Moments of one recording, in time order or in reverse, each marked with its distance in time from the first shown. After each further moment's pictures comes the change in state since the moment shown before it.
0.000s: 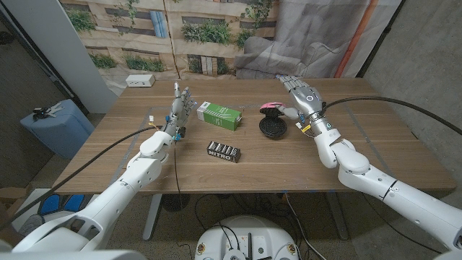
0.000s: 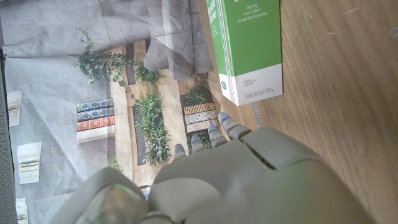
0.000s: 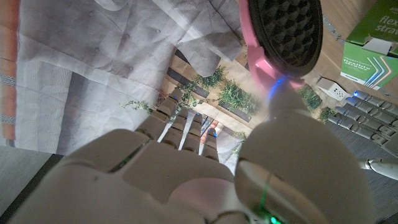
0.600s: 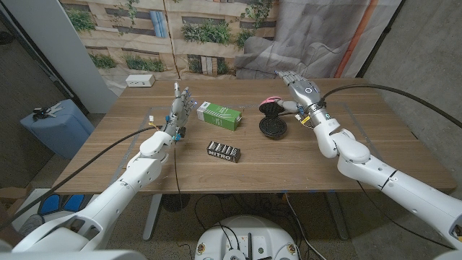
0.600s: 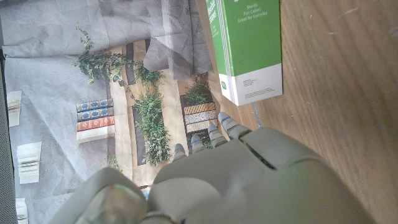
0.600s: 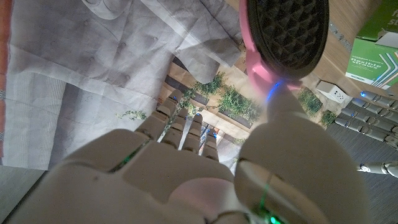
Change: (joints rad) left arm 0.000 0.000 0.000 0.000 0.000 0.000 0.000; left_hand 0.000 0.000 0.000 0.000 0.000 0.000 0.000 0.000 0.000 0.000 0.000 0.000 0.000 0.000 0.000 0.000 0.000 0.000 0.000 0.000 0.000; right arm 0.056 0.006 0.005 0.000 0.039 0.023 0.106; right_hand -0.020 -0.010 -0.003 0.003 0.000 -0.004 -0.004 -0.008 0.000 -0.001 0.000 -0.004 0.000 -0.009 0.009 0.000 0.000 -0.011 0.003 -0.005 0.000
